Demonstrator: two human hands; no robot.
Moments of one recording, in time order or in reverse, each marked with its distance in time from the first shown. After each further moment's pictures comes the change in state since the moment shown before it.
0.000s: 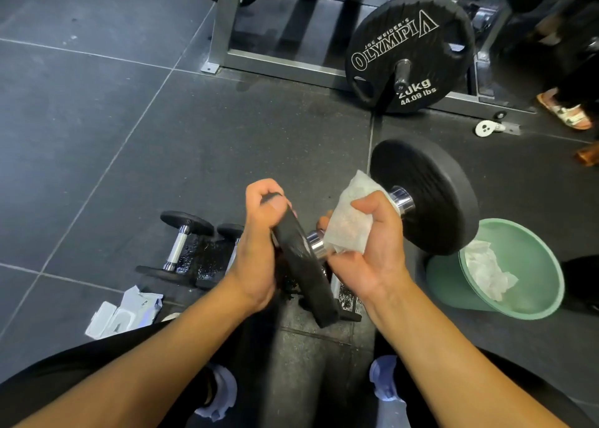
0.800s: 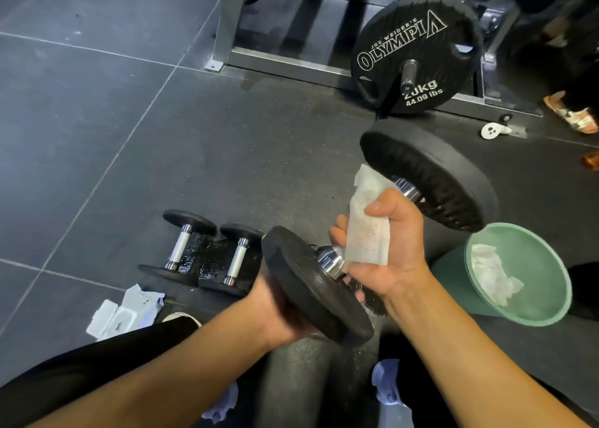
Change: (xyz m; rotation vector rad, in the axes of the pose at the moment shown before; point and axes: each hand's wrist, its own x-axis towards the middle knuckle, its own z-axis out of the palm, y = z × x) left_hand -0.010 -0.035 -0.004 -0.548 -0.042 -0.935; right_hand 0.002 -0.013 0.001 -0.160 -0.093 -0.003
